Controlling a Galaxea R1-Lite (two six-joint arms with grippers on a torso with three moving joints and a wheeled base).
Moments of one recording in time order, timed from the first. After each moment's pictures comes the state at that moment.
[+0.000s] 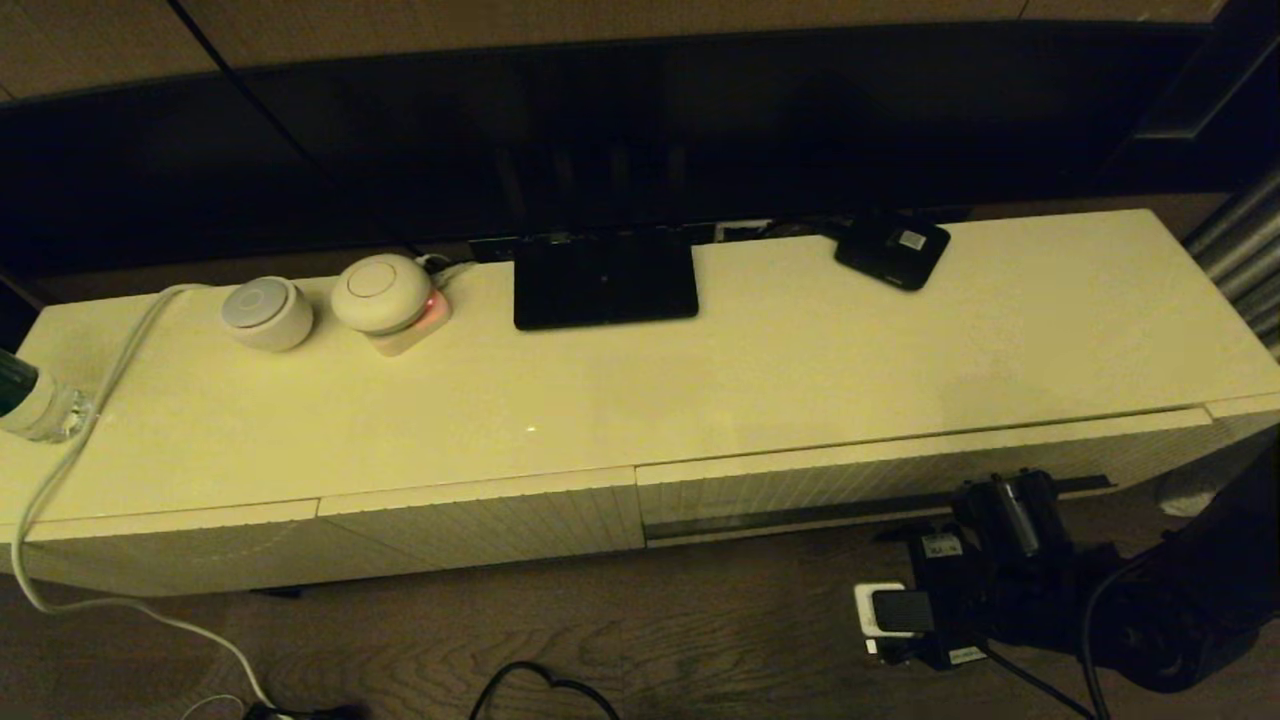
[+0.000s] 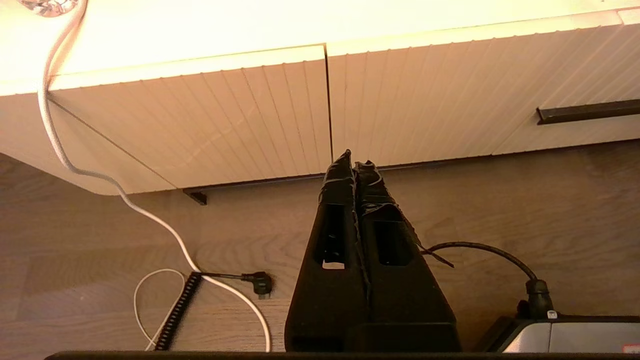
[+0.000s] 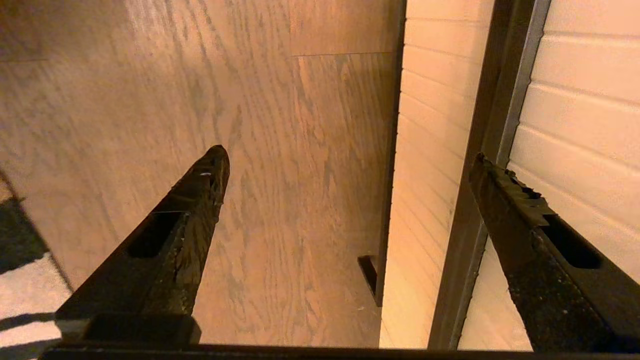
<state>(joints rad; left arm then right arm) 0.00 0.00 0.00 0.00 0.00 0.02 0.29 2.00 -0.58 -0.62 0.03 -1.38</state>
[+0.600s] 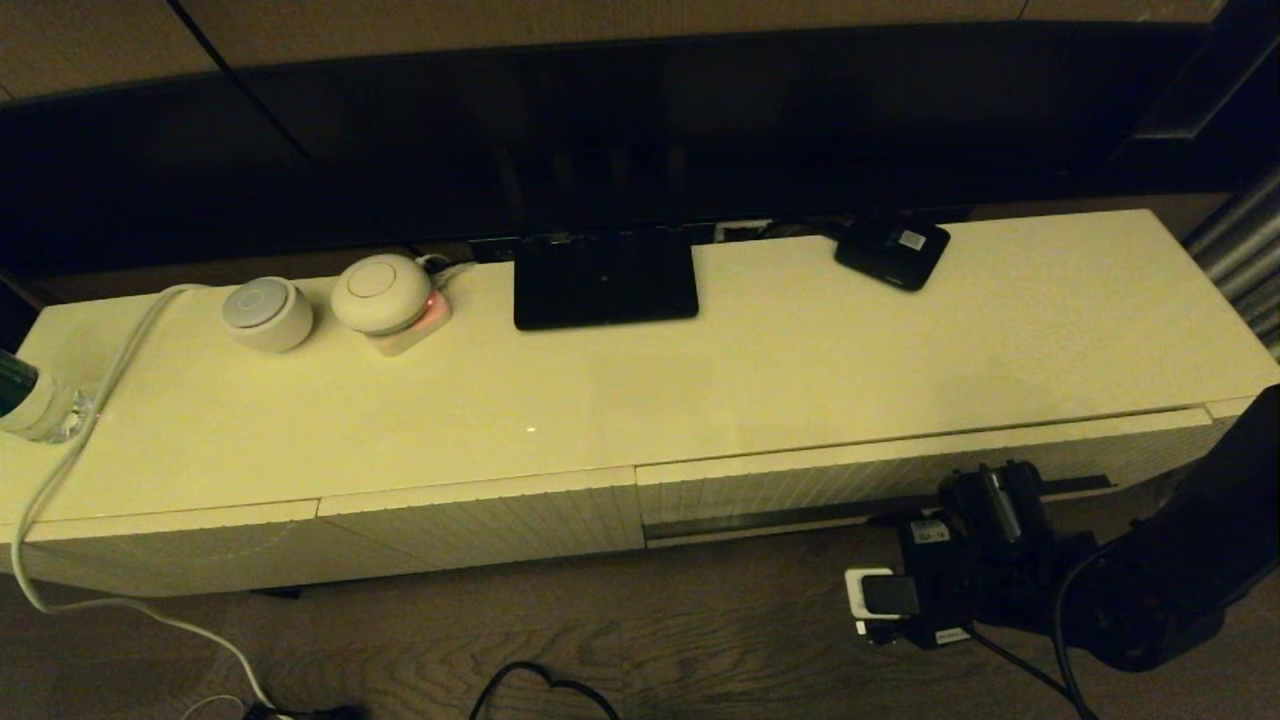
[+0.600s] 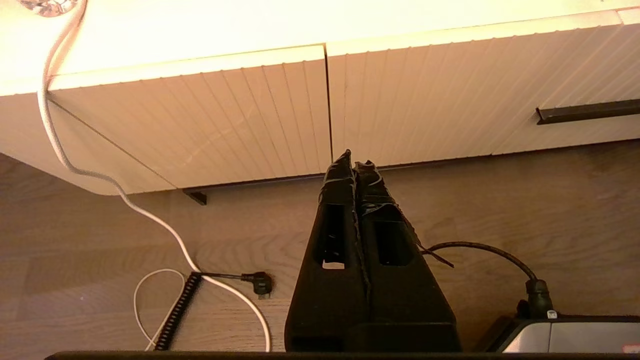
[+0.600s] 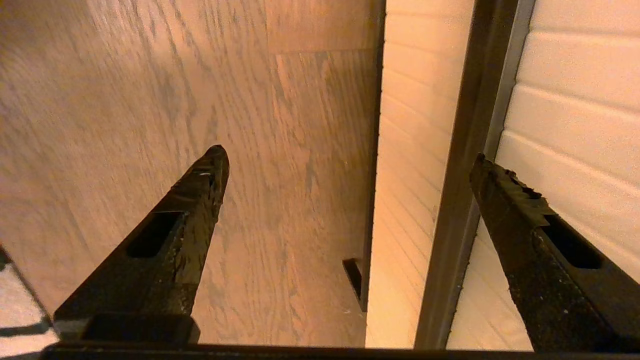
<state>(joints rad) 0.00 0.00 0.00 0.00 0.00 0.02 0.27 2.06 -0.64 -0.65 0.03 -1.41</state>
